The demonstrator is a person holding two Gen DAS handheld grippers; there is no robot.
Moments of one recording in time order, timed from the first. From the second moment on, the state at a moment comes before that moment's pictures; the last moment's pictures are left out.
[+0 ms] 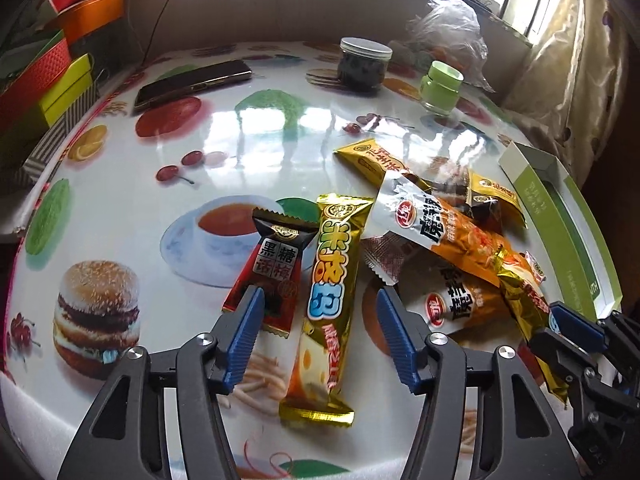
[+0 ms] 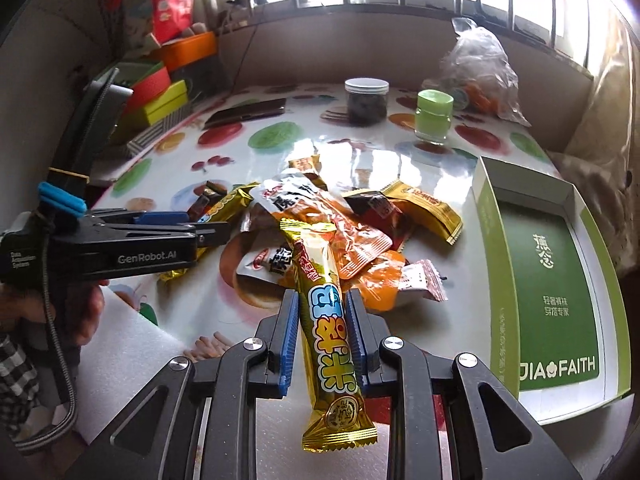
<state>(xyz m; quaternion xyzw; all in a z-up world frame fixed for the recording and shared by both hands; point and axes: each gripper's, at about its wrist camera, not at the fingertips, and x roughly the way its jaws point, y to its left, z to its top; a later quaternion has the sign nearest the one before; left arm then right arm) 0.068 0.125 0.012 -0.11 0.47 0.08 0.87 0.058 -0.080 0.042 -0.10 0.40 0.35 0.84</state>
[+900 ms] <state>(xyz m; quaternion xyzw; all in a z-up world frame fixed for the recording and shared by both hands) 0.070 0.114 0.016 -0.09 0.48 0.08 0.87 0.059 -0.087 0.045 -0.08 0.40 0.34 0.85</state>
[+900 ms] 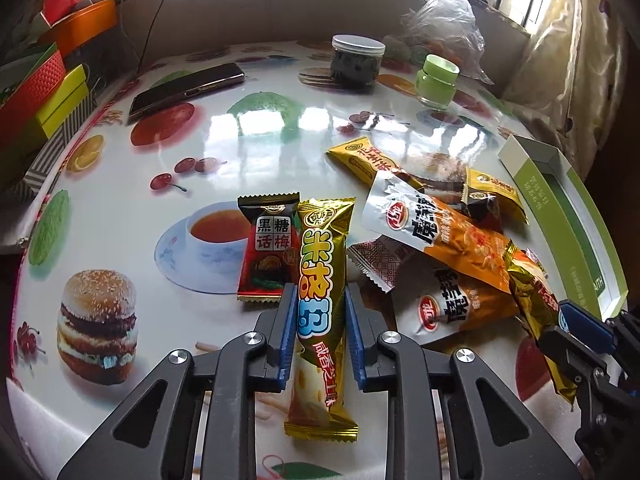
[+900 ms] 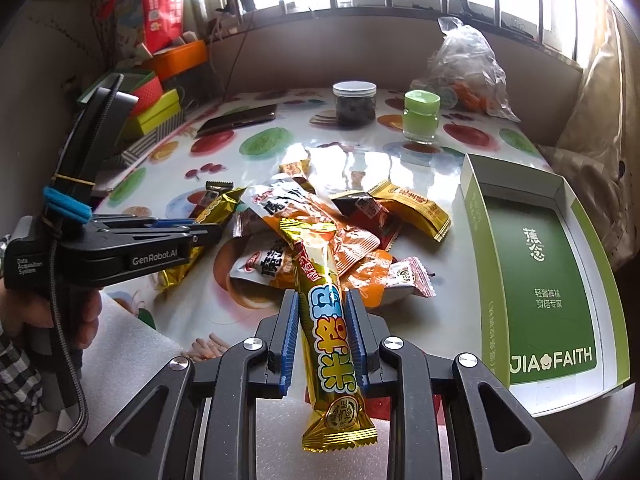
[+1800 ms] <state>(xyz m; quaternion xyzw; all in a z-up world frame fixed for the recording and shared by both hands) 0.051 0.087 0.072 -0.08 0.43 0.06 0.90 0.048 -0.110 0.076 -0.05 0.37 0.32 0.87</state>
